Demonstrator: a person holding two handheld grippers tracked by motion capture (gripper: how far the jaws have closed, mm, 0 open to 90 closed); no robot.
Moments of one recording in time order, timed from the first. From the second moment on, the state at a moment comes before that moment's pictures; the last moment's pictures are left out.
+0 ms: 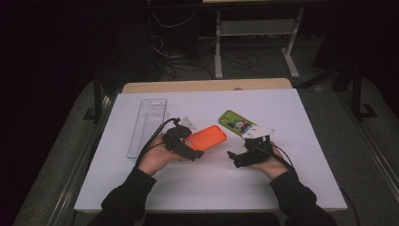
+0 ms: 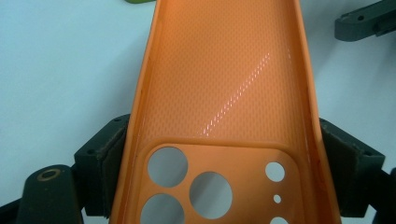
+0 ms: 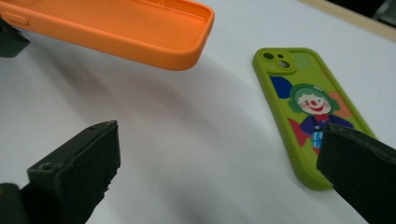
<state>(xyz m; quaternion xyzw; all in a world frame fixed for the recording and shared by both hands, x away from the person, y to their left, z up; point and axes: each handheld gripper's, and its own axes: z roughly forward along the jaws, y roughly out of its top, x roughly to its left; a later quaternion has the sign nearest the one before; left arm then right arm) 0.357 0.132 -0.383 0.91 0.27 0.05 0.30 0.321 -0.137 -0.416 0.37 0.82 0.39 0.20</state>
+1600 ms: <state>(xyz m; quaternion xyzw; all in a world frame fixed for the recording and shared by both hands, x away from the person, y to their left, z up) 0.355 0.126 -0.388 0.91 0.27 0.05 0.30 0.294 -0.102 -0.425 0.08 0.83 0.22 0.51</state>
